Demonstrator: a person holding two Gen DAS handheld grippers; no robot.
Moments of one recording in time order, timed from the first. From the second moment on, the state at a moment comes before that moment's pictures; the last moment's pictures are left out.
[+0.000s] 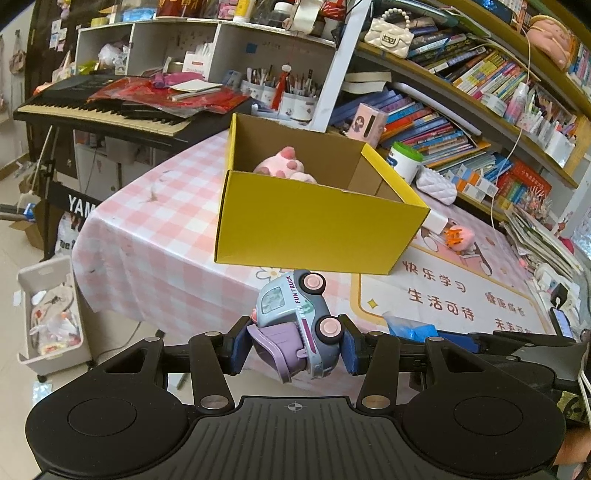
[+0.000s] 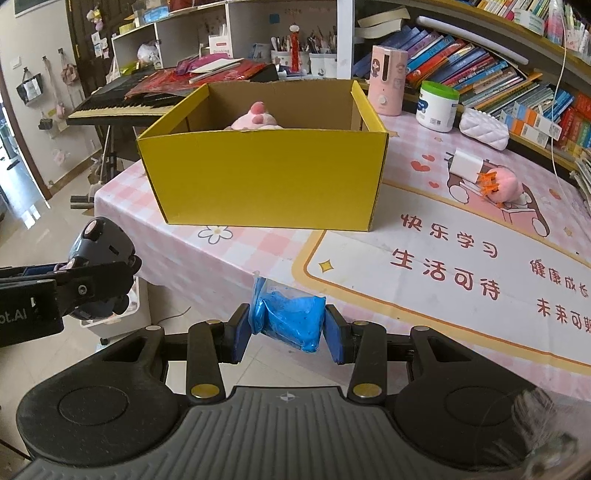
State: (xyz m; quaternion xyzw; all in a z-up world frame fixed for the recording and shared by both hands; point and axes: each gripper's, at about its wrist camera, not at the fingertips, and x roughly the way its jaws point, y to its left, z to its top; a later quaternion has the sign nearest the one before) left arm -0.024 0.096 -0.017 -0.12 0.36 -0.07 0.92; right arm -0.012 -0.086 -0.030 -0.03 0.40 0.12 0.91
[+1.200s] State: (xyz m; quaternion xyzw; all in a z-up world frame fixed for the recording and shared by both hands) left arm 0.089 0.072 0.029 -0.10 0.24 -0.03 0.96; right arm 0.131 -0.094 0.038 -0.06 0.28 0.17 0.94
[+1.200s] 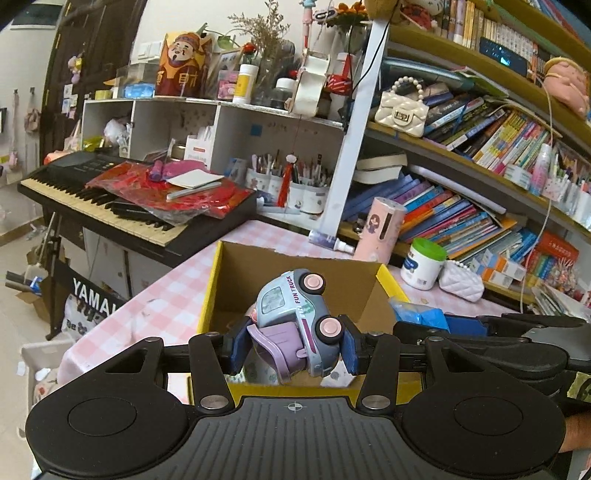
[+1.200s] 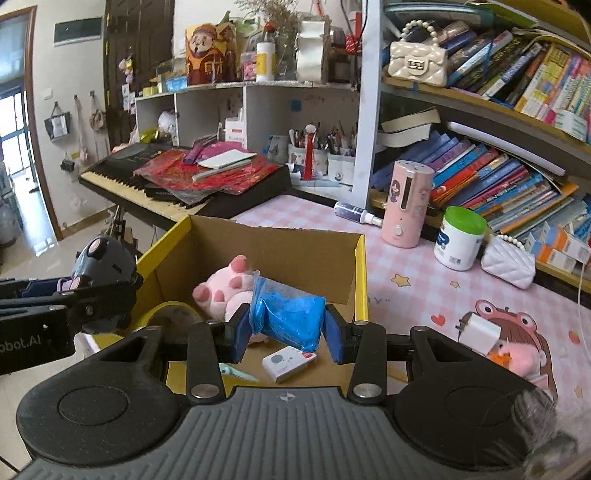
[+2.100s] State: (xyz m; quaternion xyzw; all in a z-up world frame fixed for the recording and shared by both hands) left arm 0.151 0.048 -0.009 -0.03 0.31 0.02 0.95; right arm 0.212 -0.078 -0.016 -0.14 0.35 0.24 0.89
